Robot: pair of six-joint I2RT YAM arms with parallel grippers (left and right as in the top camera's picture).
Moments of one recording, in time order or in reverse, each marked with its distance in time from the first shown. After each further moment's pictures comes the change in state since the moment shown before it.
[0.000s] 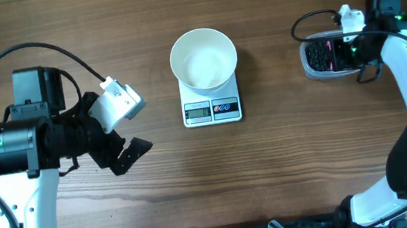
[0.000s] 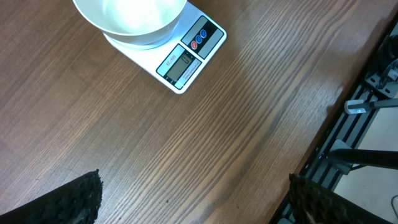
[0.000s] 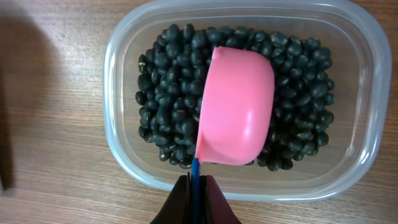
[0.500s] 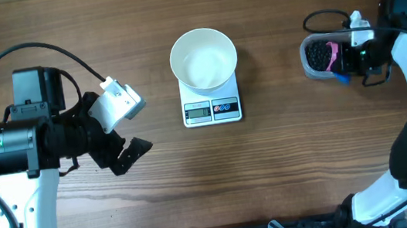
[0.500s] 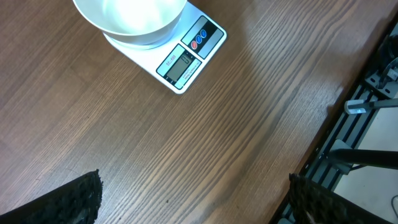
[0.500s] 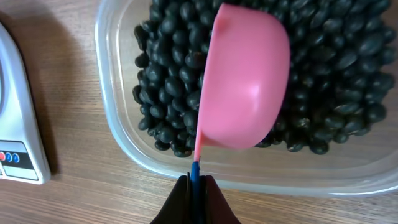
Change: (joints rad) left arm 0.000 0.000 0.000 0.000 0.000 0.000; right arm -0.071 0.059 0.000 -0.060 -0.161 0.038
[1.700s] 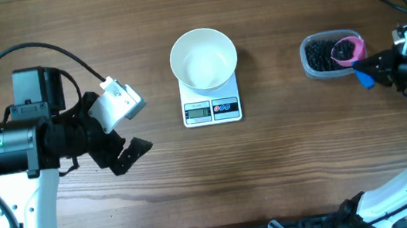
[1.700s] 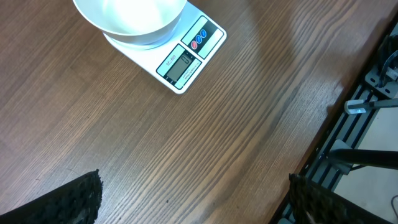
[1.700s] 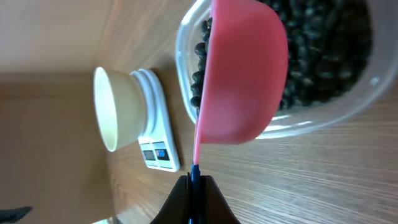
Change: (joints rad) left arm 0.000 0.000 0.000 0.000 0.000 0.000; right arm -0.352 0.038 -0.002 -0.176 -0.603 -0.072
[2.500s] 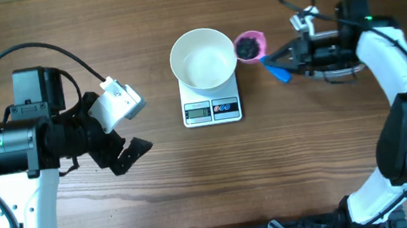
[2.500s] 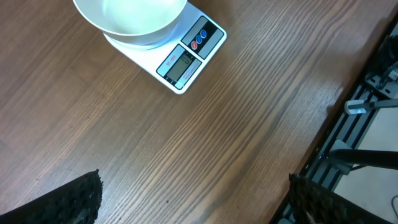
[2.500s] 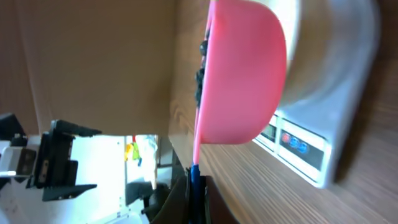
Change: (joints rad) left arm 0.000 0.000 0.000 0.000 0.000 0.000; right arm 0.560 -0.008 -0.004 0.205 -0.298 0.235
